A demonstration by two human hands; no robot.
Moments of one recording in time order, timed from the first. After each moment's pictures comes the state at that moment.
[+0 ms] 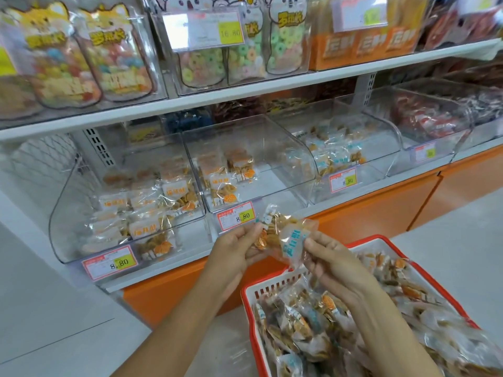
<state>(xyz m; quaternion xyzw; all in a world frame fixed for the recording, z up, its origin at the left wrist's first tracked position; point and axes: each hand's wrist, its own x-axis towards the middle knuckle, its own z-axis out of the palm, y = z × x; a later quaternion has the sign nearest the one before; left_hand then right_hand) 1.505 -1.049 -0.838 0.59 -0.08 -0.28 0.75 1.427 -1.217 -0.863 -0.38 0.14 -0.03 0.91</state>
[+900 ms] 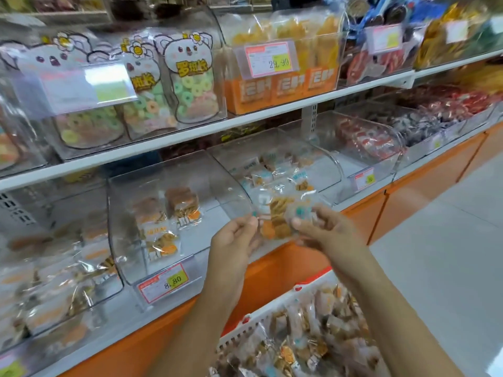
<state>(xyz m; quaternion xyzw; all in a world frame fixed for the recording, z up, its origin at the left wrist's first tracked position) 1.522 -1.191 -0.795 0.61 -0.12 -0.17 0.76 1.439 -1.329 -0.783 -0.65 0.16 -0.19 0.71</state>
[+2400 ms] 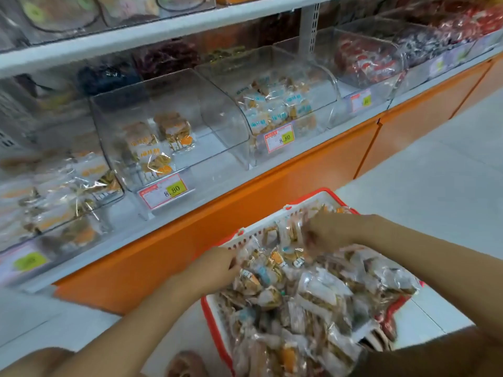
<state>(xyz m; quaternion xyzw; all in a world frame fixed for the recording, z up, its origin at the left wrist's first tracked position) 1.491 -1.092 -0.926 0.87 -0.41 -0.28 0.05 1.396 -1.343 -0.884 -0.95 0.02 0.30 0.11</state>
